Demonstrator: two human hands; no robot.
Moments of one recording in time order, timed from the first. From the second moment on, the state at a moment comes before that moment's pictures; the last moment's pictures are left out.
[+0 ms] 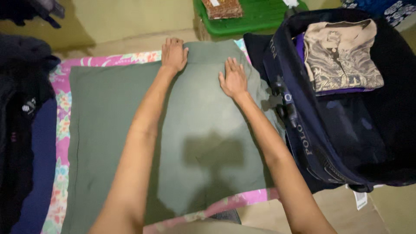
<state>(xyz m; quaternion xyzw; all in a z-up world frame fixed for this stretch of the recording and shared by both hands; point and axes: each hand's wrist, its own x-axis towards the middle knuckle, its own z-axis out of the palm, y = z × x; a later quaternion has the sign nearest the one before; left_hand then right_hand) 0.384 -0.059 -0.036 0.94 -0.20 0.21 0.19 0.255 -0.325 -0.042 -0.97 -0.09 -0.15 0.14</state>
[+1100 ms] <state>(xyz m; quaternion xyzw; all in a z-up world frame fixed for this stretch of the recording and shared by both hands) 0.406 -0.091 -0.015 0.89 -0.24 0.22 0.31 0.243 -0.321 -0.030 -0.96 -0.07 -0.16 0.20</state>
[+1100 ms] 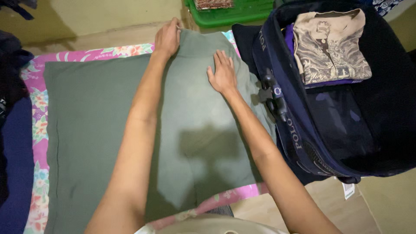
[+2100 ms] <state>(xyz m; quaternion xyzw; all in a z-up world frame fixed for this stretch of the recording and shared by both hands) 0.284 -0.074 -0.035 0.80 -0.24 0.12 0.54 0.254 -0.324 -0.041 -0.96 -0.10 -0.18 0.17</state>
